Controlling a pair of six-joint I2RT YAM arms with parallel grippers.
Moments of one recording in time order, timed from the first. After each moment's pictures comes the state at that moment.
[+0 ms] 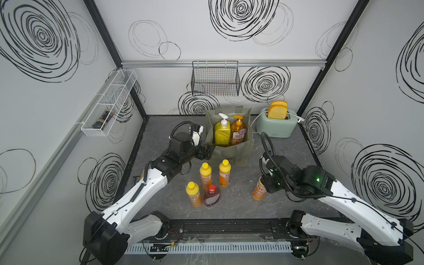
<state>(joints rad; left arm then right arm) -0.48 1.13 0.95 -0.28 0.13 -0.22 0.95 0.95 1.12 -1.25 0.25 0.51</state>
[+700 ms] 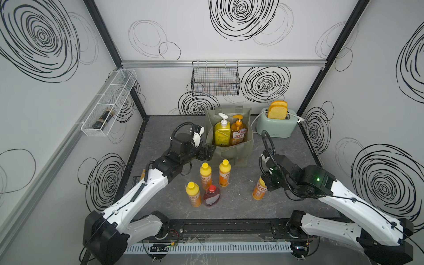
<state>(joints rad) -0.49 1.13 0.94 -0.27 0.13 -0.22 0.95 0.95 1.13 -1.22 0.29 0.50</state>
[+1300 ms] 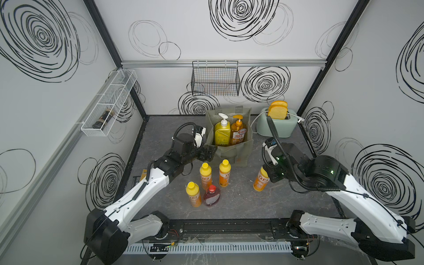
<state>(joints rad) -0.50 1.15 0.94 -0.27 0.13 -0.22 0.93 1.06 1.48 -1.34 0.32 0.40</state>
